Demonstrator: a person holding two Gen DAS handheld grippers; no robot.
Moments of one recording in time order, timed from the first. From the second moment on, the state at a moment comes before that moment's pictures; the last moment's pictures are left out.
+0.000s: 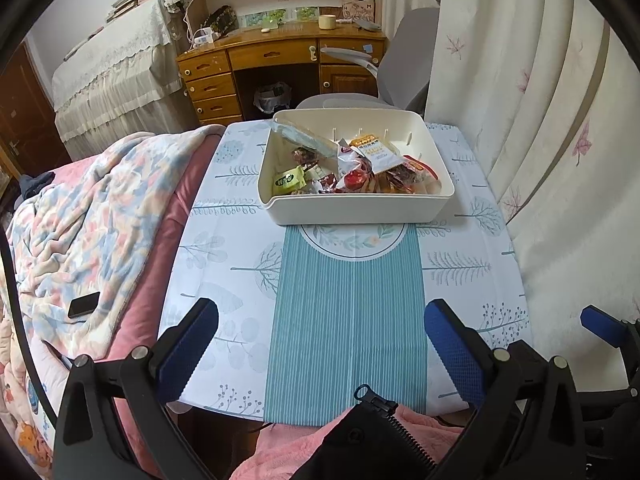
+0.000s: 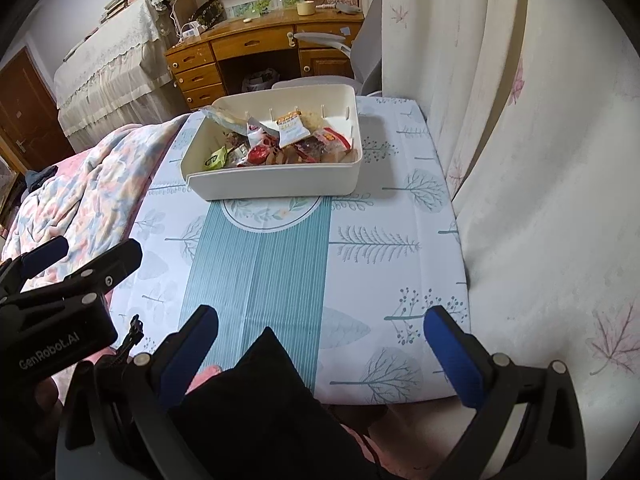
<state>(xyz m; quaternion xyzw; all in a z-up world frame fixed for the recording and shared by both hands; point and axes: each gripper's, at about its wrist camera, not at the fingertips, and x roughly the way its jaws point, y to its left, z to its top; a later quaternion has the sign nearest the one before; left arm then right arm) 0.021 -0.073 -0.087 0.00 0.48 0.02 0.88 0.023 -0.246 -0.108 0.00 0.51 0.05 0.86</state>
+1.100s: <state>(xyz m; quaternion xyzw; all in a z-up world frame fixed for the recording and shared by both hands) 0.015 -0.068 -0.073 -0.01 0.46 0.03 0.89 0.024 -0.242 -0.094 0.00 0.49 0.05 0.87</state>
